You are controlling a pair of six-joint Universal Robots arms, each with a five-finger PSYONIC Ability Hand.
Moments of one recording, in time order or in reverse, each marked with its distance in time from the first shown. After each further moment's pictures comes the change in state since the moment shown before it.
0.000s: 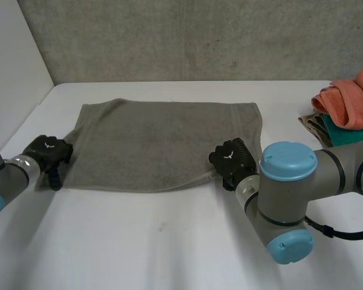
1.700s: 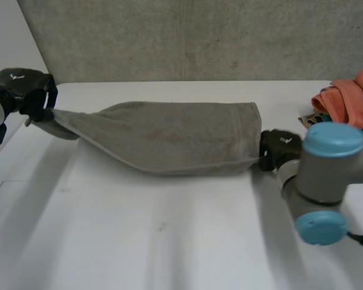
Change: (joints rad) left arm -0.056 0.426 0.125 -0.352 0.019 -0.364; right arm -0.188 -0.107 0.059 0.032 0.119 0.548; left_hand 0.463 0.506 0.498 0.505 0.609; right_hand 0.006 0.002 -0.002 -0.004 -0.021
